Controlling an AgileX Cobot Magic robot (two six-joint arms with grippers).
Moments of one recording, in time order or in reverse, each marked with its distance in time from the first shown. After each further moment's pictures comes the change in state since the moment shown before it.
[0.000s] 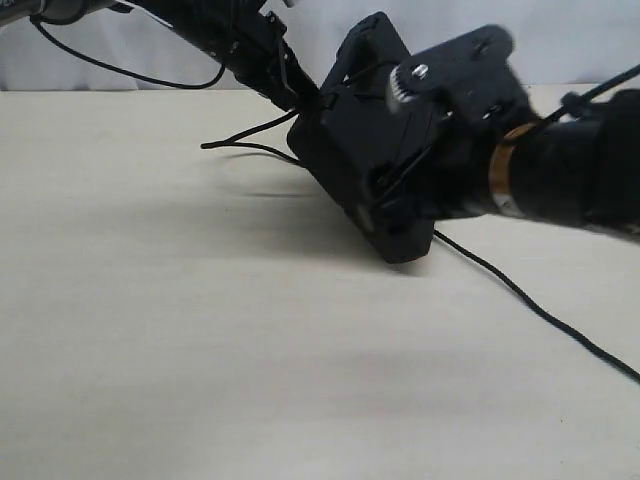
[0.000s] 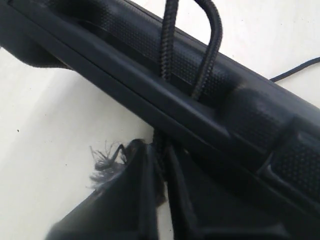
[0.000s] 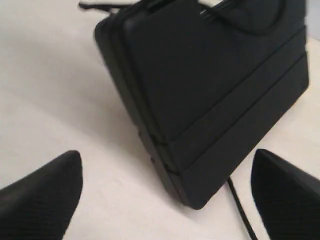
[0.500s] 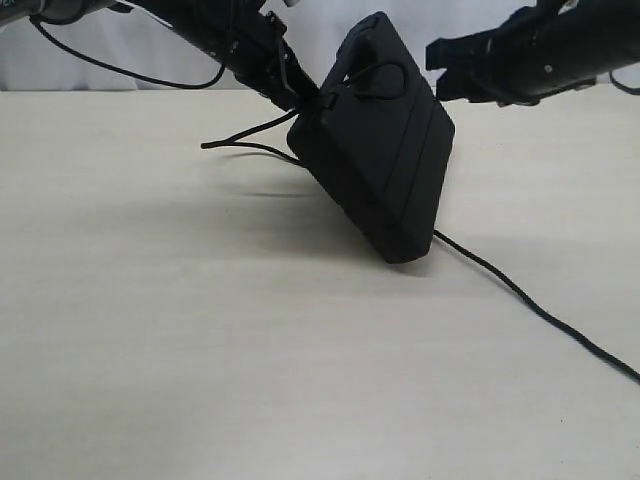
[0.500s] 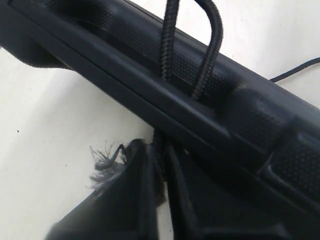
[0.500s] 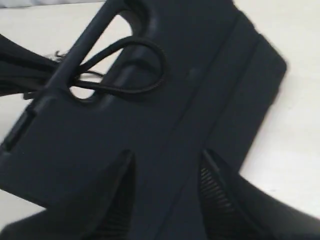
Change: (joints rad) left arm 0.000 0.000 0.000 0.000 0.000 0.000; right arm -0.487 0.301 -0.418 1.341 0.179 -1.145
